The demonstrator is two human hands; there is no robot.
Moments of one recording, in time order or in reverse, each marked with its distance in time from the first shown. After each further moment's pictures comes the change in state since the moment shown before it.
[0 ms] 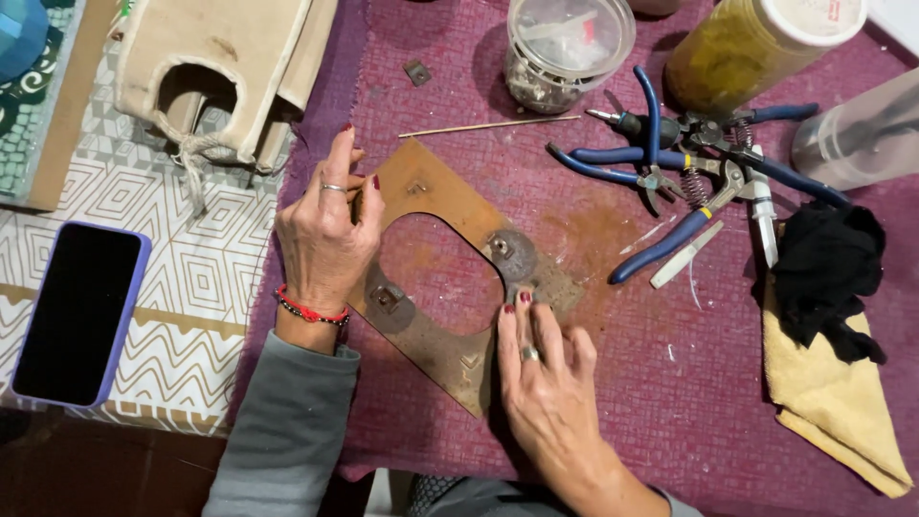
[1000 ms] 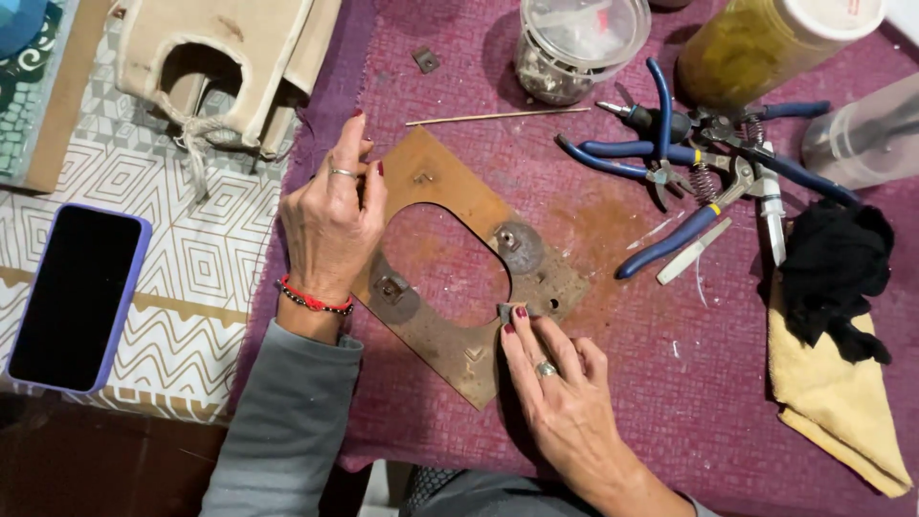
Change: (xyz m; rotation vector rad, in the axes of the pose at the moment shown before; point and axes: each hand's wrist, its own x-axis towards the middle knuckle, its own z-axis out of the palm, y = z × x) left_hand -0.004 -0.005 0.001 0.083 -0.010 0.037; right_hand -0.020 0.015 -0.008 0.252 -0.030 -0.101
